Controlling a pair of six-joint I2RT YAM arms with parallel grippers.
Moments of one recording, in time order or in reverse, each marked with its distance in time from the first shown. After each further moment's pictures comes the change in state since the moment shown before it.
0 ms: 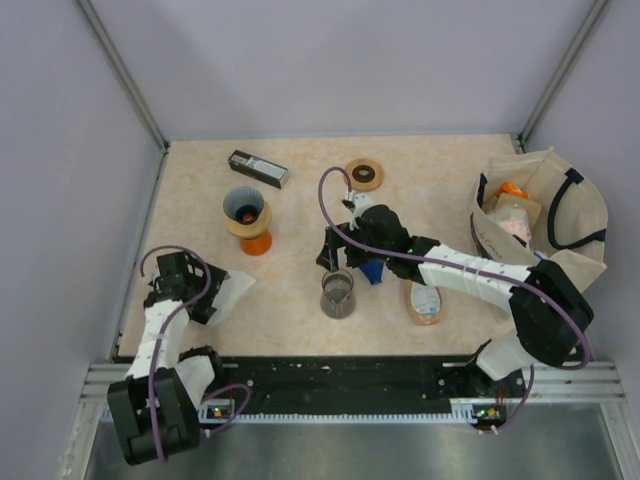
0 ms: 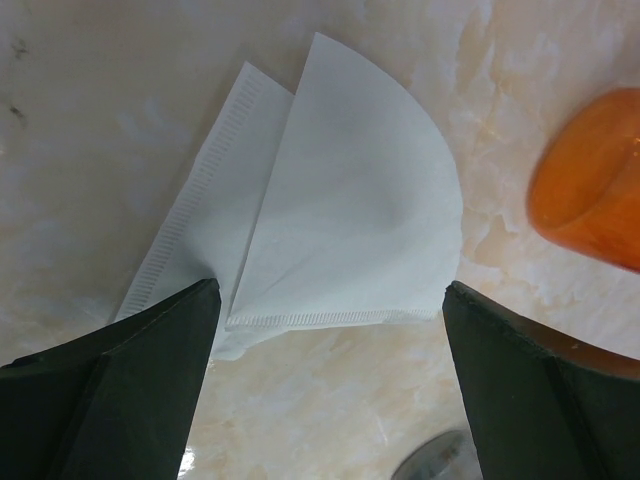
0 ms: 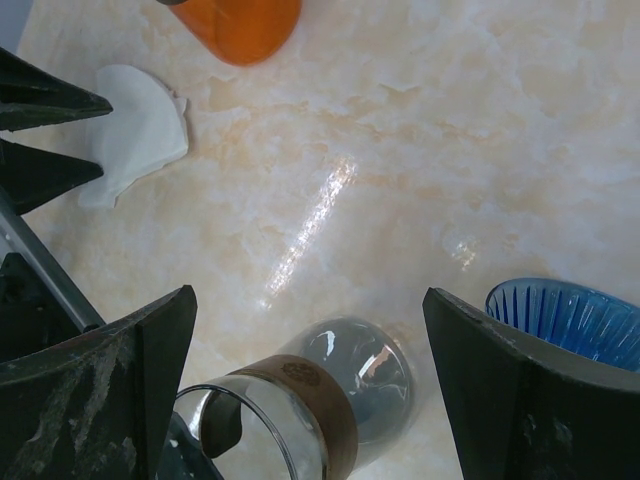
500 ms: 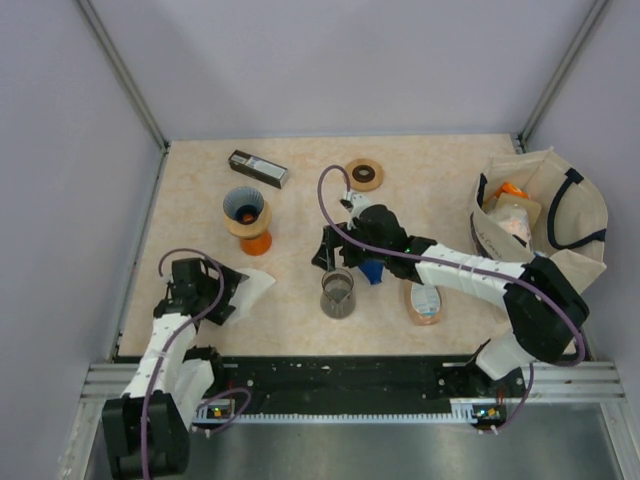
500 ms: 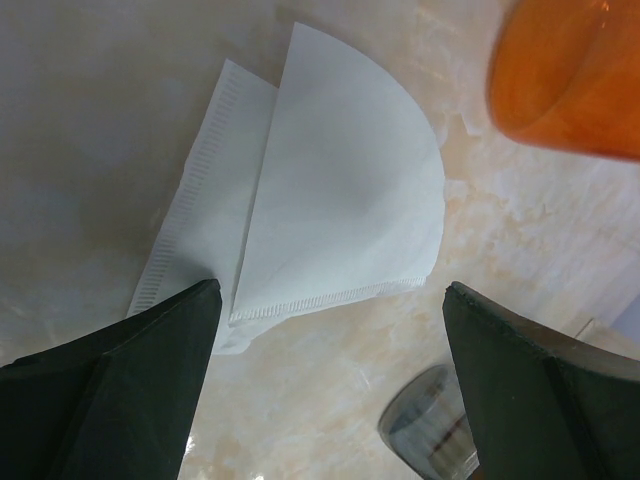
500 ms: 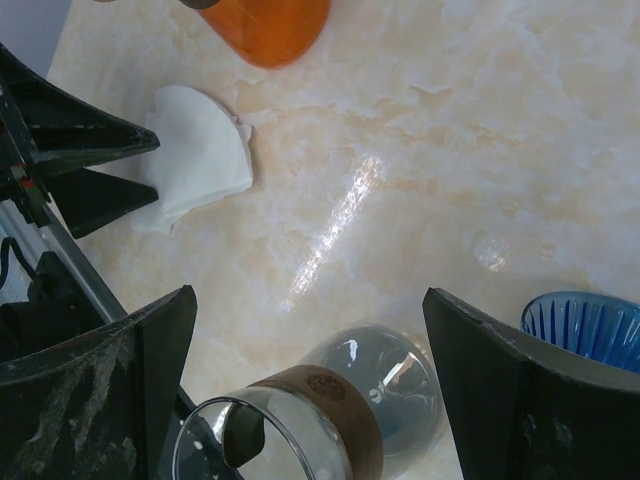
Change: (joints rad) left arm -0.111 -0.127 -0.098 0.063 0.111 -0.084; right arm 0.000 0.016 0.000 0.032 -0.042 0.037
